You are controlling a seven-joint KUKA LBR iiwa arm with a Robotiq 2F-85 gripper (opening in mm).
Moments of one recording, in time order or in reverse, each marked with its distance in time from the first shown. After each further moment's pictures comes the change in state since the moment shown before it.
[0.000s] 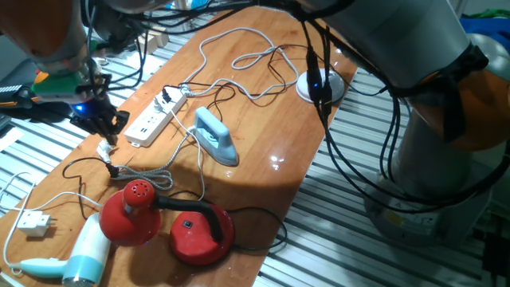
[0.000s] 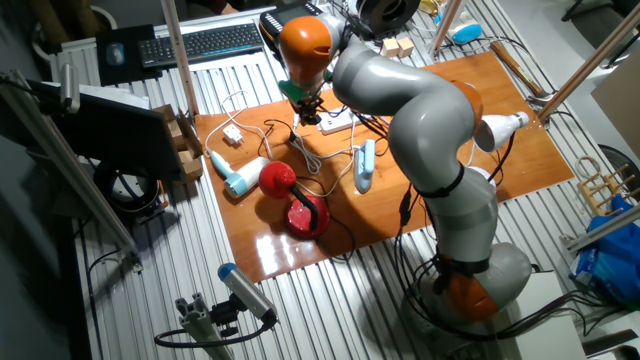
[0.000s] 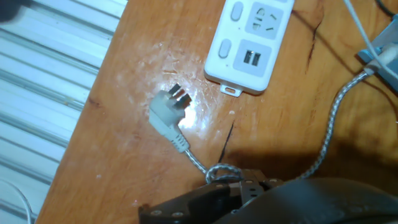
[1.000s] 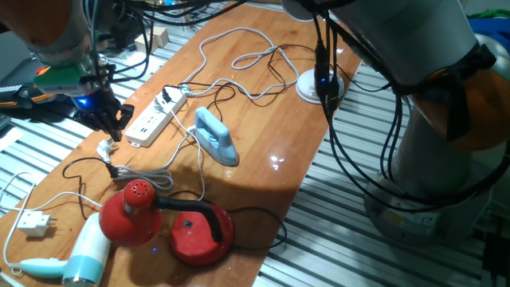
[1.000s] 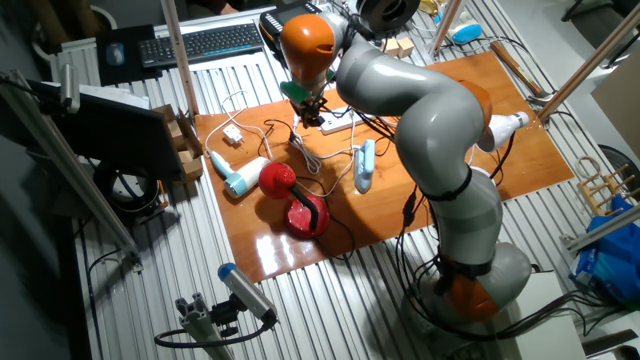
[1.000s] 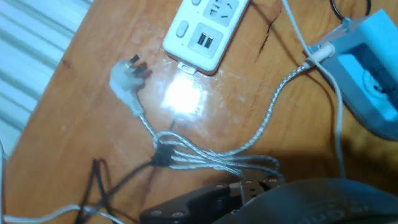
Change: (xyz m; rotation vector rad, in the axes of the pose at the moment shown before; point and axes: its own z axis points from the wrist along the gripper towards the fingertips) arm 0.008 -0.022 -0.032 0.020 0.019 -0.058
